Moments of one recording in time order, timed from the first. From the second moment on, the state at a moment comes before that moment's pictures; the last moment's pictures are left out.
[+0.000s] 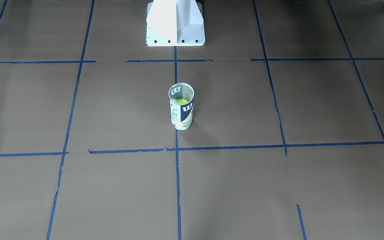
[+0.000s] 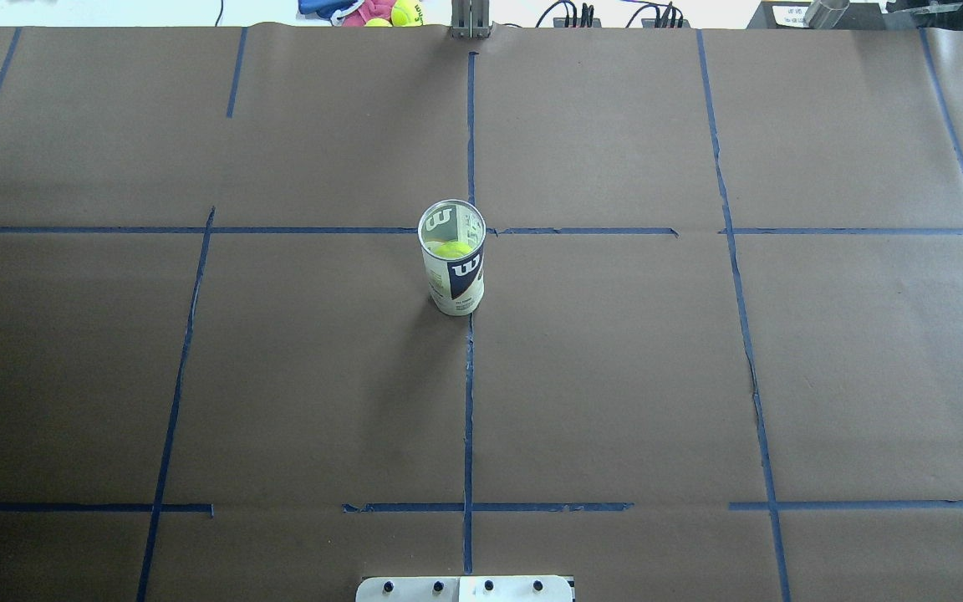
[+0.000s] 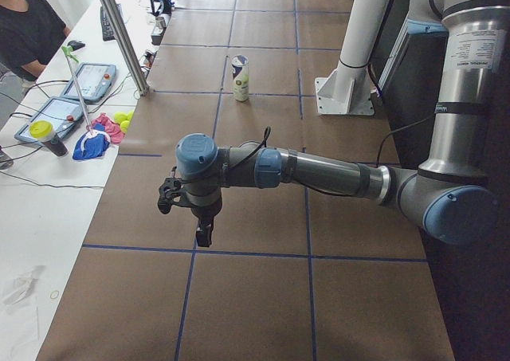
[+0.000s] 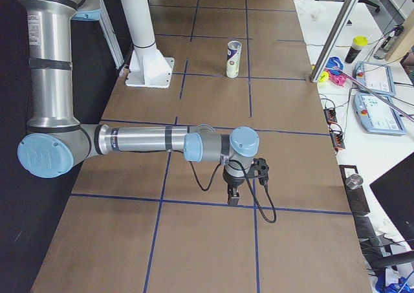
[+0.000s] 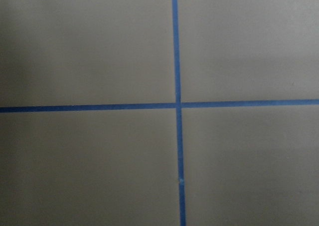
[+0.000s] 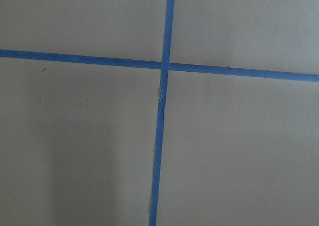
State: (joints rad) left arm -1.62 -1.60 -1.74 -1.36 -2.27 0.11; right arm 1.50 -1.60 1.65 -1.62 2.28 -0.02
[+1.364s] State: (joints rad) left arm -1.56 -1.53 -1.73 -1.34 -2.30 0.06; right arm 1.50 -1.62 1.67 -1.62 2.32 -0.03
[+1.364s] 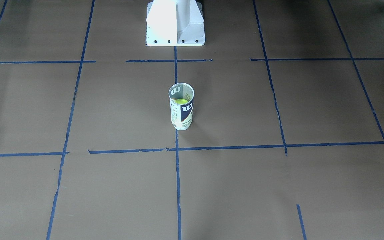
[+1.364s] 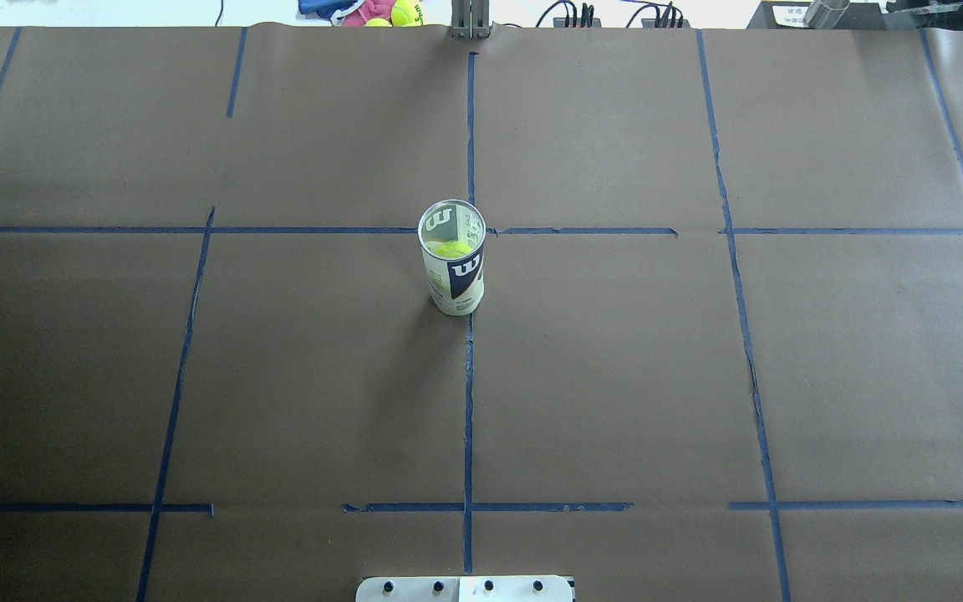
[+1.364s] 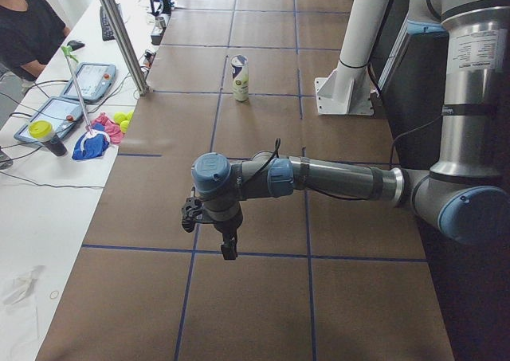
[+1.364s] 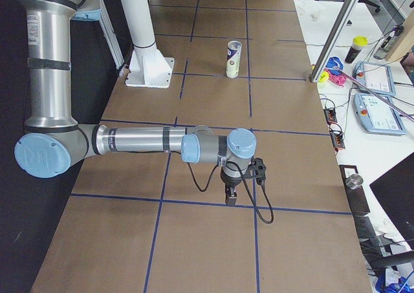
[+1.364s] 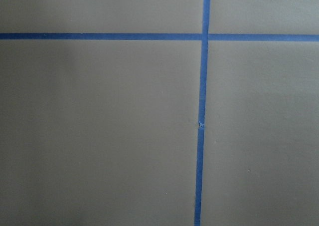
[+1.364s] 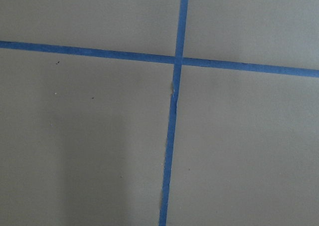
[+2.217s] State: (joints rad) left arm -1.55 -1.53 -1.74 -1.36 -2.30 0.06; right arm 1.50 -1.64 1.70 -1.61 2.40 -0.03
